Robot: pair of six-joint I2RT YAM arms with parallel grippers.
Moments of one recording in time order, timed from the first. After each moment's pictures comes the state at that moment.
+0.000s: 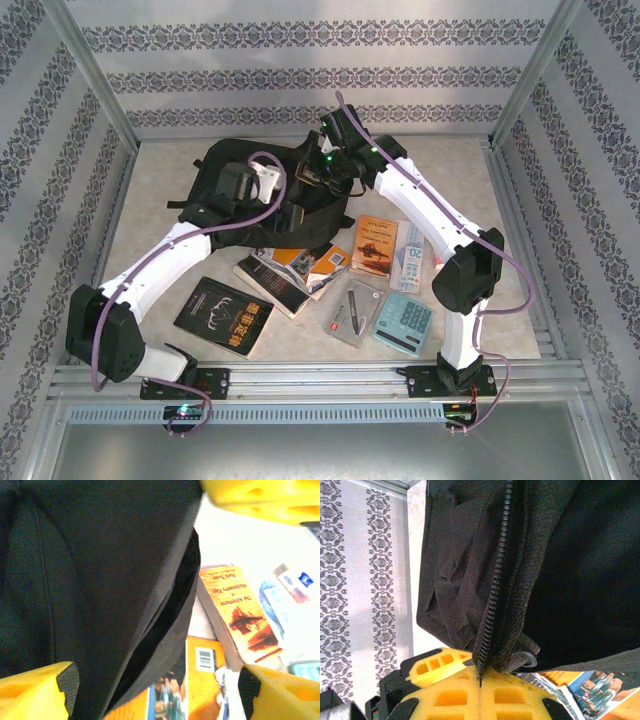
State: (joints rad) left arm -0.43 1.43 1.15 -0.38 0.21 -0.12; right arm 0.58 1.91 1.99 -0.85 -0.32 0.91
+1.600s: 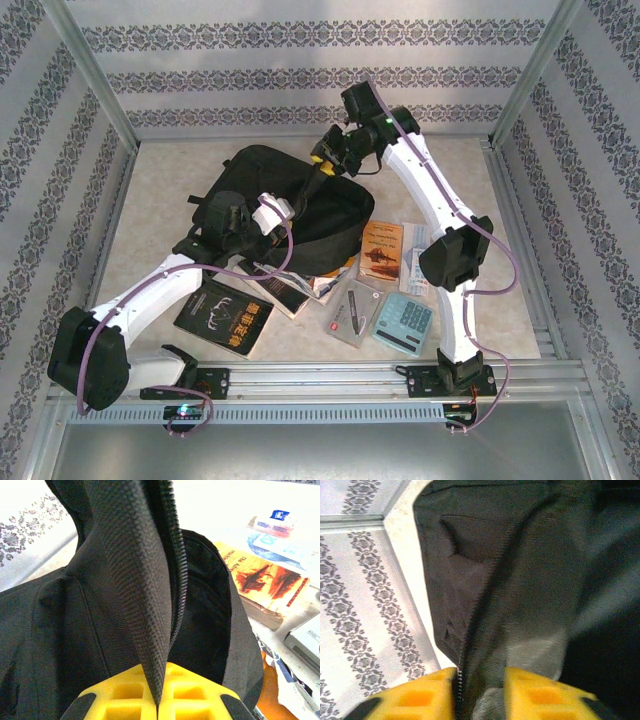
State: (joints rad) left arm -0.44 1.25 0.83 -0.07 0.34 0.38; right arm 0.44 2.12 2.35 -1.19 -0.43 1.06
